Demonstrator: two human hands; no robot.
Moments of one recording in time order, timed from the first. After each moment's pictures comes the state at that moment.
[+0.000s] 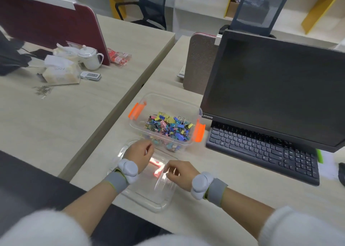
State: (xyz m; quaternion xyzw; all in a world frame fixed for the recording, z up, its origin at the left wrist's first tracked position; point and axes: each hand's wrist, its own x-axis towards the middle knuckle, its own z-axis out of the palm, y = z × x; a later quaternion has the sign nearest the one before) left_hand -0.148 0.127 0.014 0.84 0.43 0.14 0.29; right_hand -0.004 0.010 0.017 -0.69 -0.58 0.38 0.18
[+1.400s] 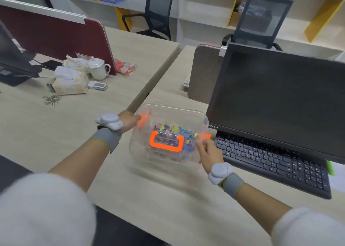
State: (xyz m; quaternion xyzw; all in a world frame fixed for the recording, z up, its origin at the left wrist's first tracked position) left_hand -0.138 0.257 0.078 0.69 0.60 0.05 0.40; right_hand 0.051 0.039 0.036 -0.82 -0.35 0.27 0.35
